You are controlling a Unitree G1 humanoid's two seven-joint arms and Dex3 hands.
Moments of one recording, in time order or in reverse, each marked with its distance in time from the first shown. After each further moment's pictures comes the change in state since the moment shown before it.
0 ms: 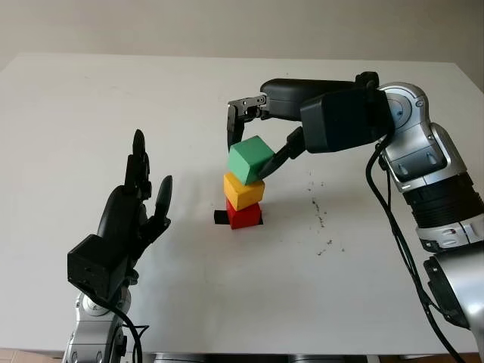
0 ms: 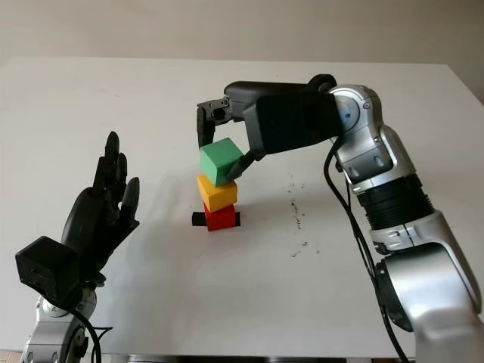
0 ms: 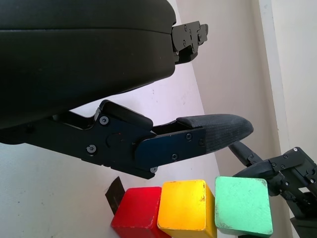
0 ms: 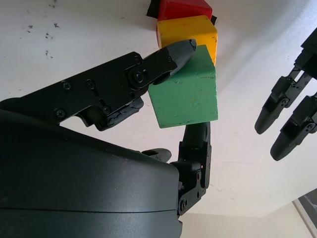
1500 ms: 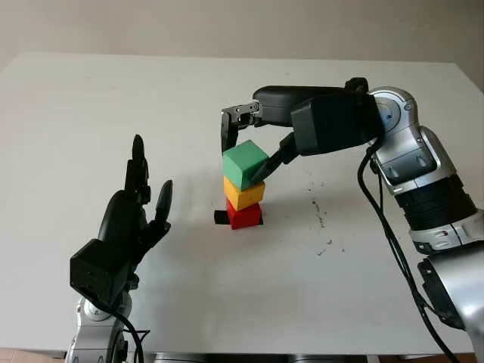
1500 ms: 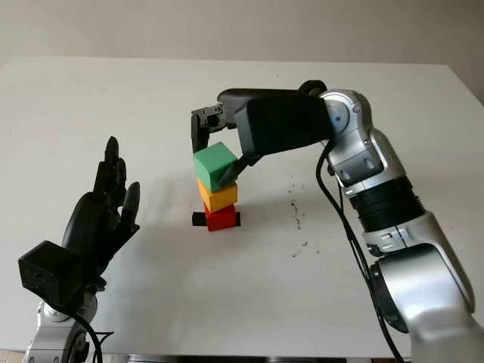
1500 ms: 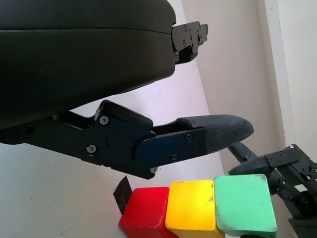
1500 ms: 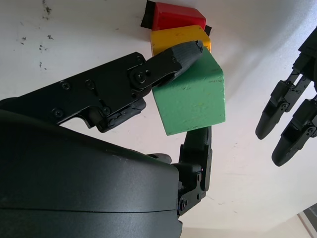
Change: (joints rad) left arm 0.024 -0.012 -0.001 -0.002 0.018 -0.002 0.011; right arm 0.003 0.024 0.023 0.000 -0.012 0.048 0.019
